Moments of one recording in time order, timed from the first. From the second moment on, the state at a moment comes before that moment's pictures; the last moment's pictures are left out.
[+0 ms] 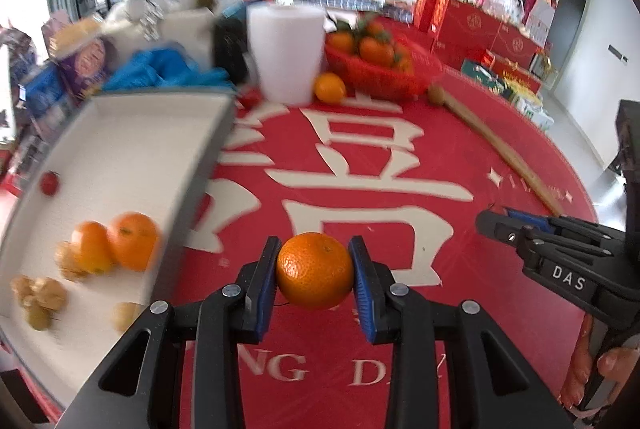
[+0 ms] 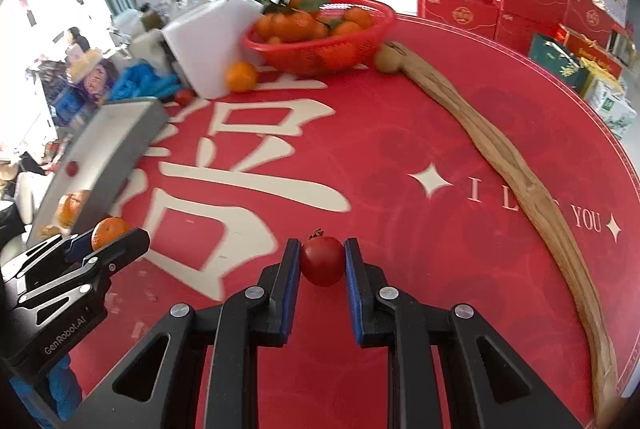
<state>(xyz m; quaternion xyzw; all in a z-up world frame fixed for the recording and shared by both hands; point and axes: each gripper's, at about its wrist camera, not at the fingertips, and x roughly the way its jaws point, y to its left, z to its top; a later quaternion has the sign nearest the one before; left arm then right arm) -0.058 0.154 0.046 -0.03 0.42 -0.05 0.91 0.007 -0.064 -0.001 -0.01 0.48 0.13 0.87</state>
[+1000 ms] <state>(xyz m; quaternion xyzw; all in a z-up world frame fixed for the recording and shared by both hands) -0.075 0.328 0.032 -0.08 0.42 0.13 0.90 0.034 0.187 0.010 -0.09 0.51 0.31 0.79</state>
